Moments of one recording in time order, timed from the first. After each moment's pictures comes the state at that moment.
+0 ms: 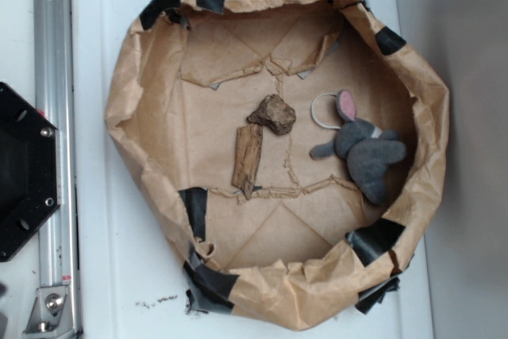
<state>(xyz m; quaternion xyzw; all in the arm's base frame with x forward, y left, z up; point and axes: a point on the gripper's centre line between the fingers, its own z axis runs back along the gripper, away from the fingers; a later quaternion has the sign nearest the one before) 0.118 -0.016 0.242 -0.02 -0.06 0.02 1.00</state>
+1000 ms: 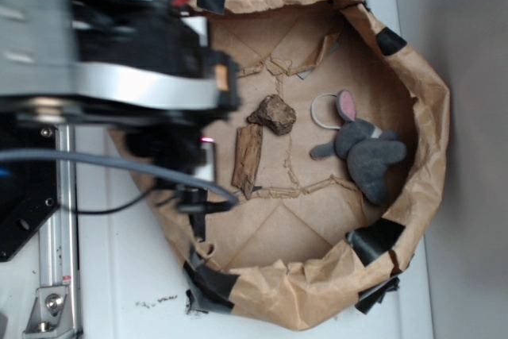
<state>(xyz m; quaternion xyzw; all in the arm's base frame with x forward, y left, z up) 0.228 0.007 0.115 0.04 -0.11 -0.07 0.99</state>
